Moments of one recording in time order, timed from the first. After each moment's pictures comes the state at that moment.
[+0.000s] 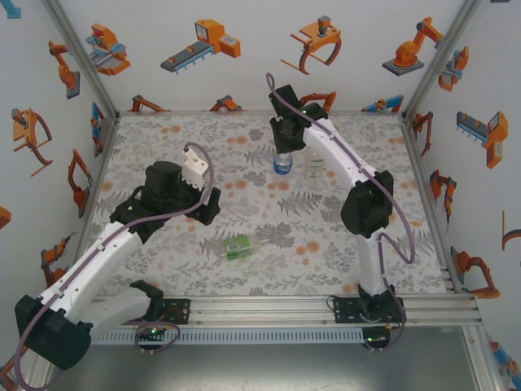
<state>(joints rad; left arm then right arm) -0.52 1.01 0.87 -0.50 0.12 0.09 0.54 2.13 2.15 -1.01 0.15 0.21</state>
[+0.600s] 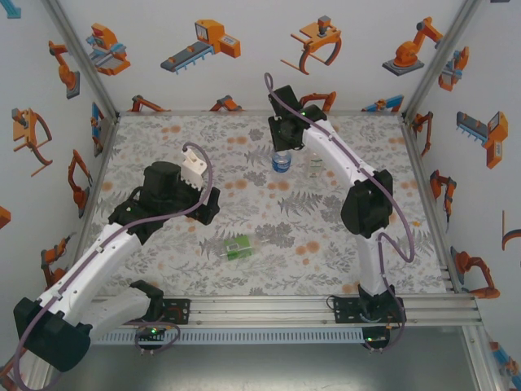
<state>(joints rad) -0.52 0.99 0.87 -0.50 0.11 0.09 0.54 2.13 2.11 -0.92 0.14 0.20</state>
